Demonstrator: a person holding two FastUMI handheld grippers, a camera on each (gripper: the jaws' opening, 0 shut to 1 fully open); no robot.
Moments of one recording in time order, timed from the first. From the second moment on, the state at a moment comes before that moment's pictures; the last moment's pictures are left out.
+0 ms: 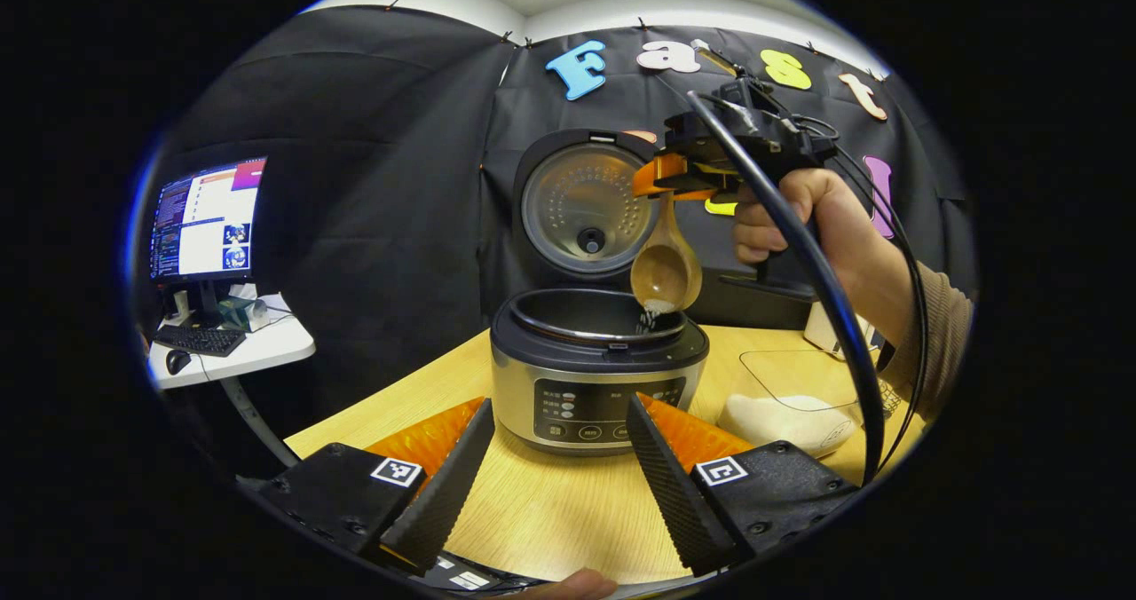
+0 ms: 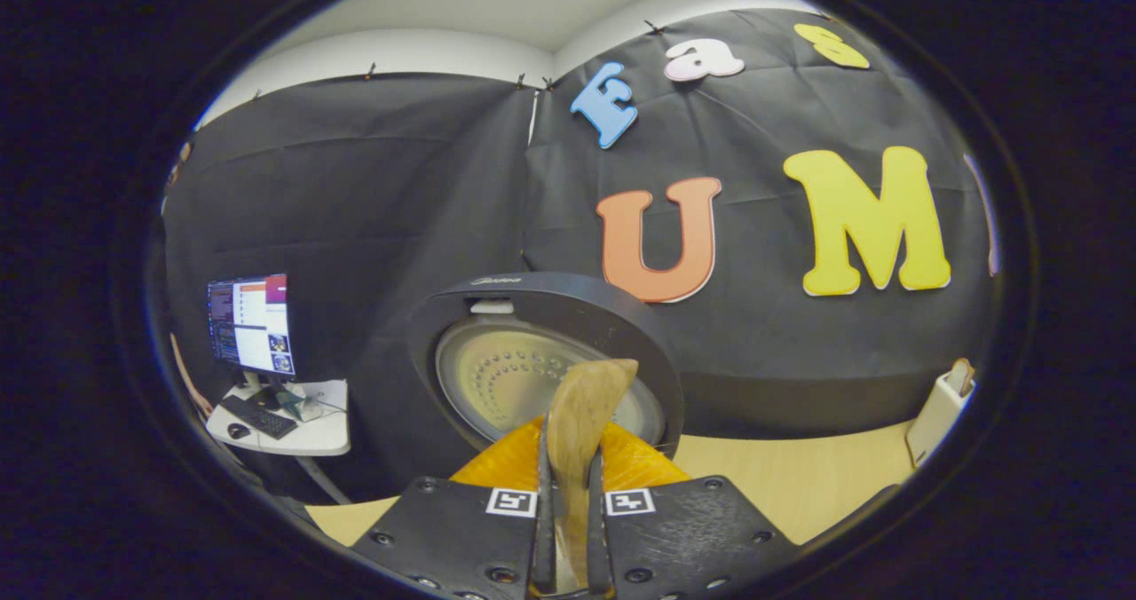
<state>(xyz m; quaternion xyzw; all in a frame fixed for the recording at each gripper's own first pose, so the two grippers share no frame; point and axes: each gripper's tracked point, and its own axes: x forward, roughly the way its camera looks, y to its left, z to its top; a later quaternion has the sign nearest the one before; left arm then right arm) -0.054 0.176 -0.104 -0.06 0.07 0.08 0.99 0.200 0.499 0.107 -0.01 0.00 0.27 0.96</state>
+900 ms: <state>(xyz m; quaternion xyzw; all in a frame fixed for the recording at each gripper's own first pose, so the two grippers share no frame) -0.049 0.182 -0.129 -0.08 0.10 0.09 0.99 0.186 0.482 0.133 -0.11 -0.07 0.27 0.95</state>
